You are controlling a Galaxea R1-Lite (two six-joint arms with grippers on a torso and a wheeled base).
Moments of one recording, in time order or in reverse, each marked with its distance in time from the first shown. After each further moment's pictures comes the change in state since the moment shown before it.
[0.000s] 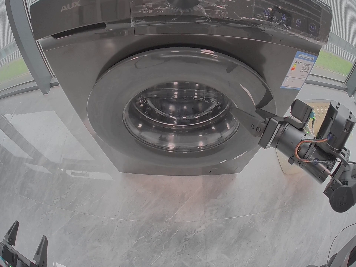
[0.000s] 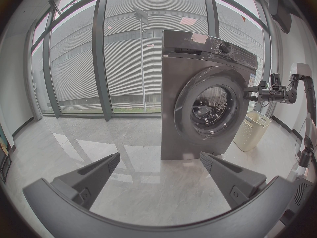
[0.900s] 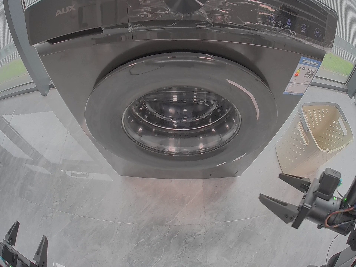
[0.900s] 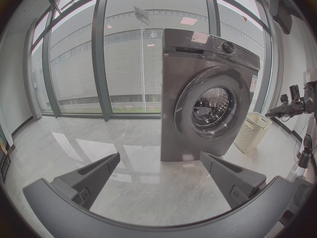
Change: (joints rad) left arm -0.001 0.000 0.000 0.000 -0.001 -0.007; right arm 0.111 -0.288 0.518 0.003 0.044 -0.059
